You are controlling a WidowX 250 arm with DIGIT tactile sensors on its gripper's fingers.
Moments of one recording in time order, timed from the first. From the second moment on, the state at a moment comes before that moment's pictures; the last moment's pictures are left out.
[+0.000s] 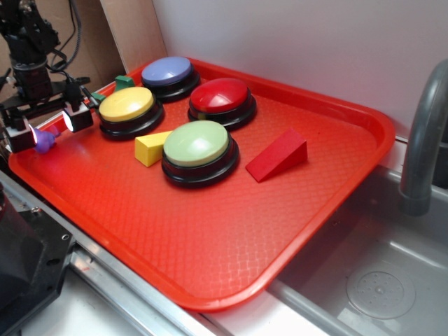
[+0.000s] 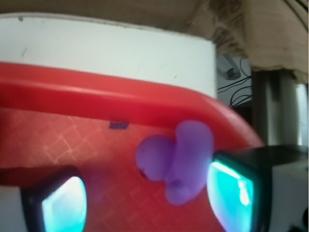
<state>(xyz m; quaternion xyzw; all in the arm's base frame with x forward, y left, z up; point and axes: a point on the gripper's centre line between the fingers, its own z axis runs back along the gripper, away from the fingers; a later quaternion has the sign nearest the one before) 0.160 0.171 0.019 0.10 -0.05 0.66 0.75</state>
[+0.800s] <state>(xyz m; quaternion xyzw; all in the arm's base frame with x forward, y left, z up) 0.159 0.173 0.018 0.12 -0.06 0.66 0.74</state>
